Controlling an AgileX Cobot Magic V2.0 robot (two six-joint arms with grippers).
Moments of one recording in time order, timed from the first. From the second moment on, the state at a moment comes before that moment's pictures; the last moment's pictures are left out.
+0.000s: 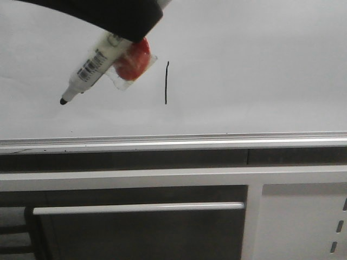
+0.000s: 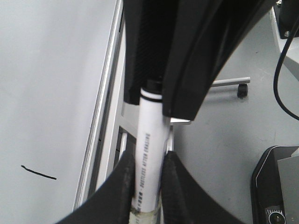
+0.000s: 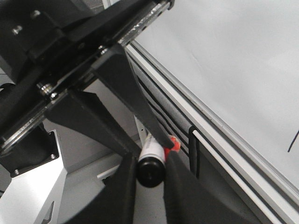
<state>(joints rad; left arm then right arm) -0.96 1.10 -0.91 -0.28 0.58 0.86 0.75 0.89 -0.66 1.09 0.39 -1.11</state>
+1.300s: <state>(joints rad) -0.96 0.93 -0.65 0.87 0.38 -0.67 0.68 0.69 -0.66 1.23 0.06 -1.11</state>
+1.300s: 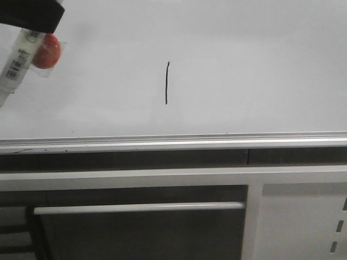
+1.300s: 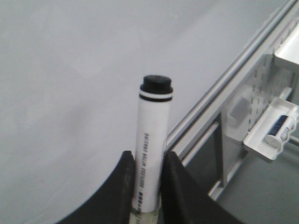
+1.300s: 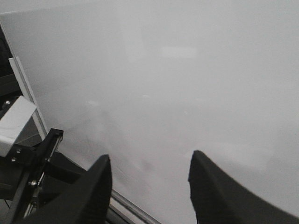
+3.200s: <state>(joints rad) -1.10 1.23 -0.65 1.78 0.90 -2.04 0.68 0.69 -0.66 1.25 0.02 -1.11</state>
